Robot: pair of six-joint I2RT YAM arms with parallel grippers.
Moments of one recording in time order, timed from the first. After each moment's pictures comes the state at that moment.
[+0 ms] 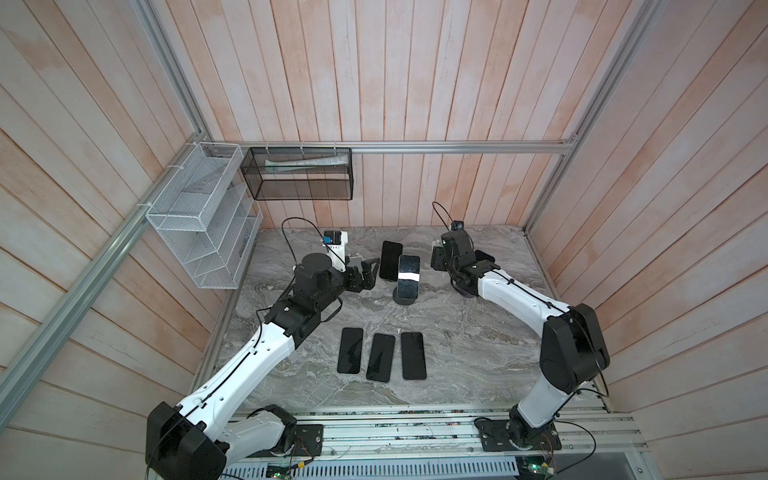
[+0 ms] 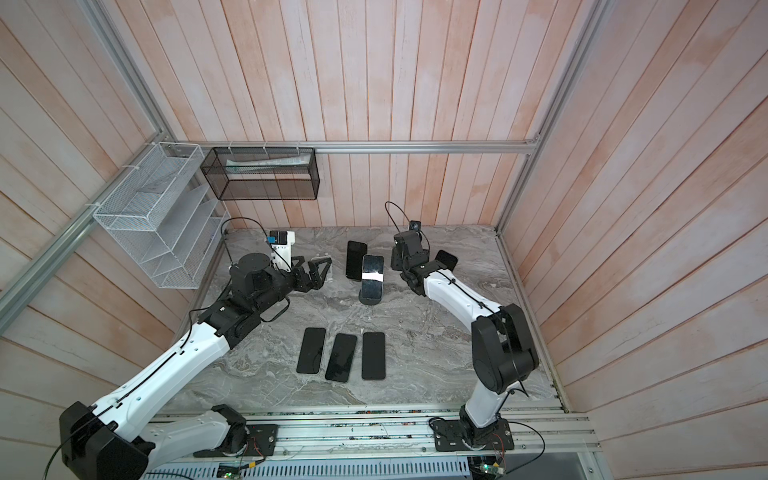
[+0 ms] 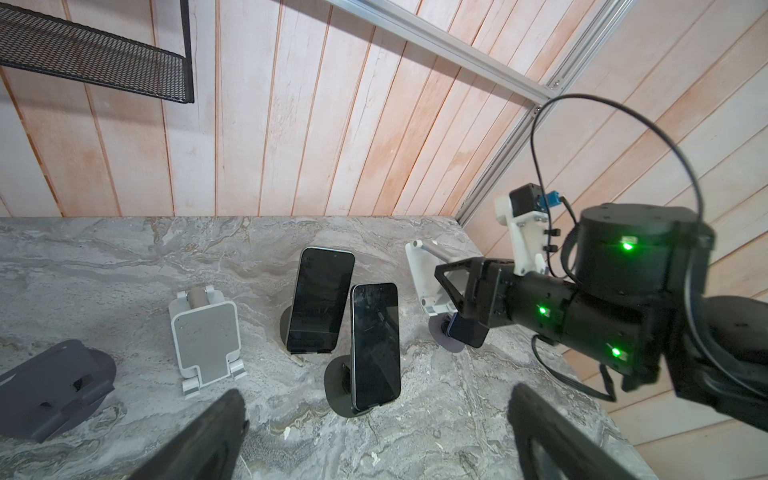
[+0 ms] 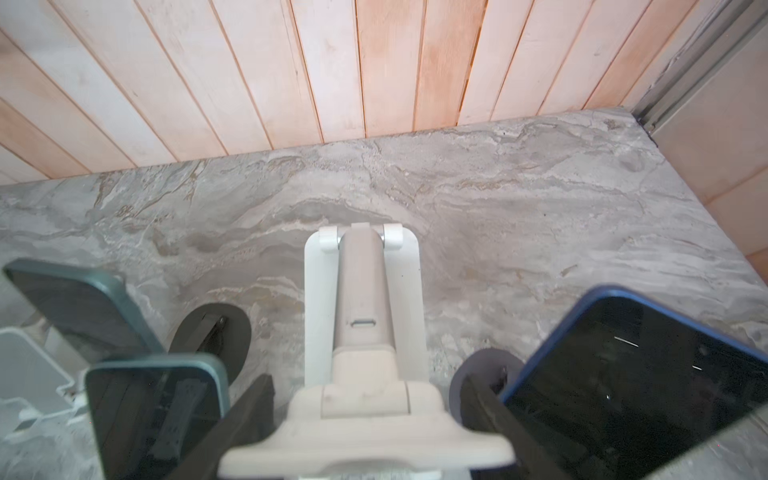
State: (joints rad) left arm -0.51 1.16 1.01 -0.09 0.07 -0.36; right arm 0.46 1.75 1.33 -0.21 0.37 0.36
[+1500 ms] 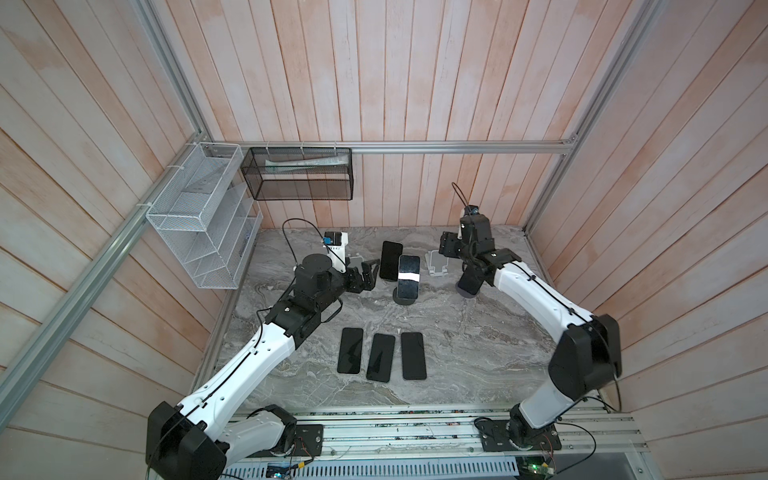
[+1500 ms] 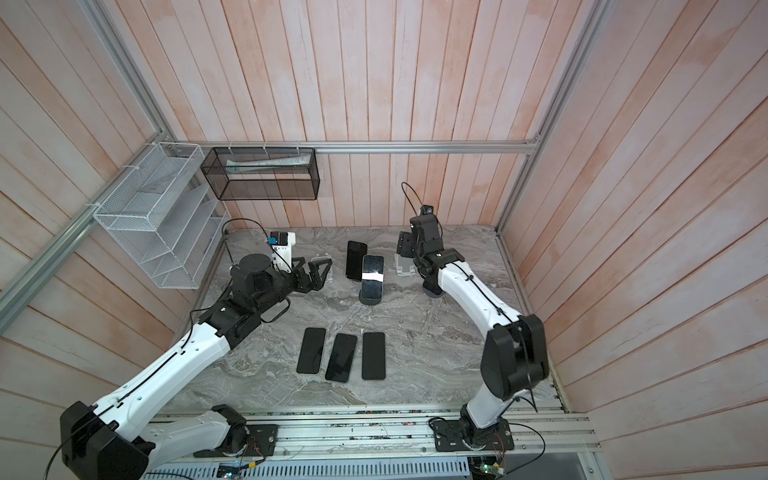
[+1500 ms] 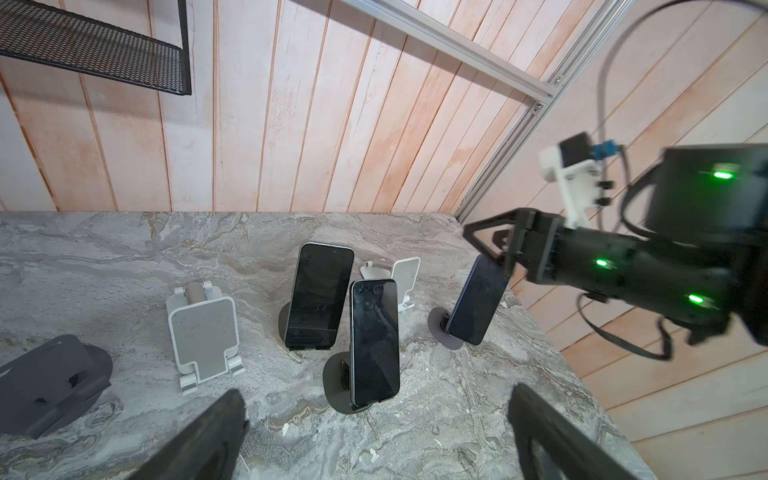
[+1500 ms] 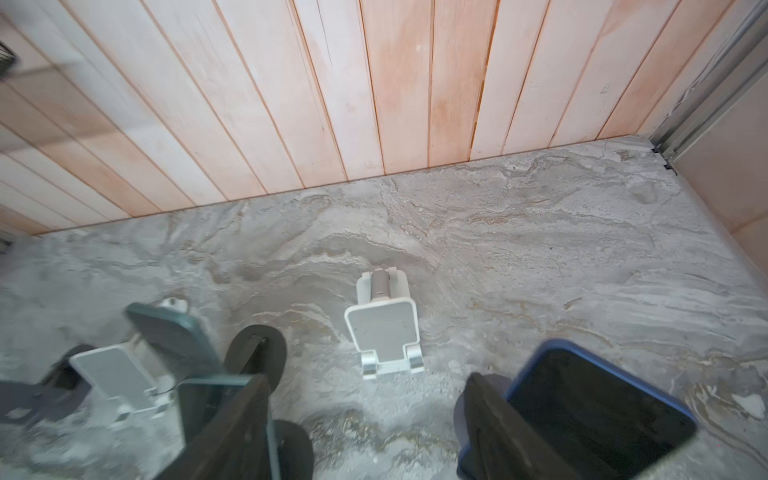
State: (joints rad) left arm -0.51 1.16 1.00 -0.09 0.08 -0.37; right arm 0.40 1.55 1.33 -0.31 0.24 0.39
